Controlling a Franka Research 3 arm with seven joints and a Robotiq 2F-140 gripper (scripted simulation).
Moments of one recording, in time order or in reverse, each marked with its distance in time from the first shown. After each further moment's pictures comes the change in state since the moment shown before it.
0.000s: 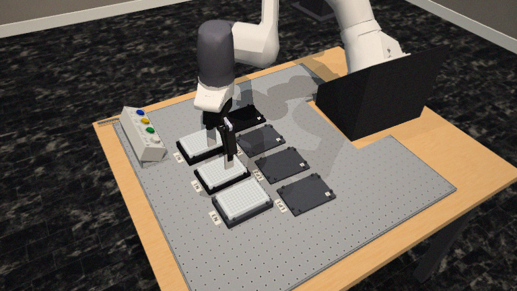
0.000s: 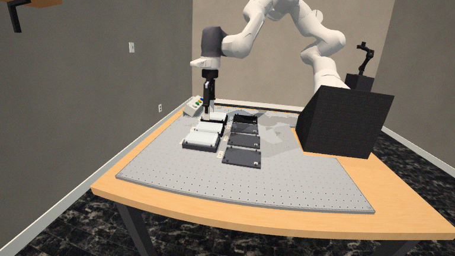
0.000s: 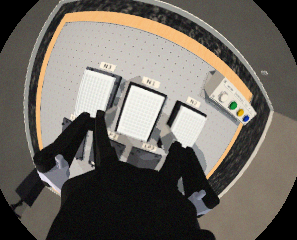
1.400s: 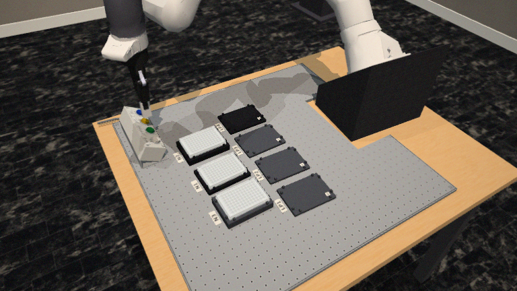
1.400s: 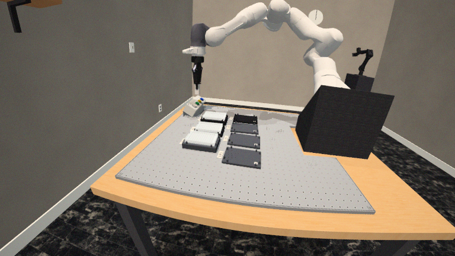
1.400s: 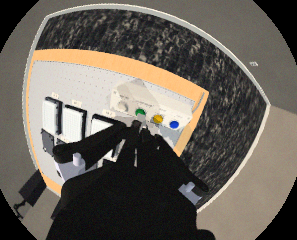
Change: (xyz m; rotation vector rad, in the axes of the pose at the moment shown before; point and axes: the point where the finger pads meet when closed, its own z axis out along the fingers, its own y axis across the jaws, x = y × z) arm 0.129 0.233 -0.051 0.002 0.002 0.056
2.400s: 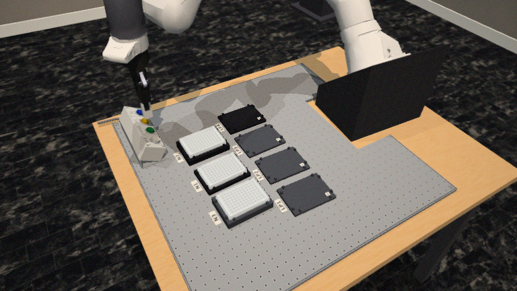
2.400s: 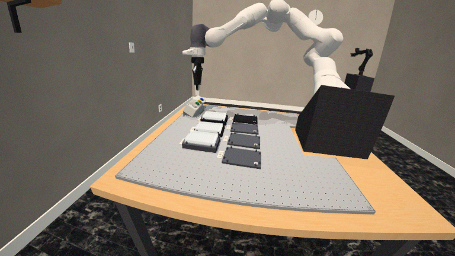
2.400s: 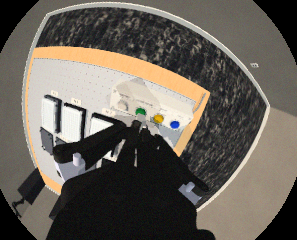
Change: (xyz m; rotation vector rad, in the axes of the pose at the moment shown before) arm -0.002 0.000 0.004 -0.002 -0.008 -0.016
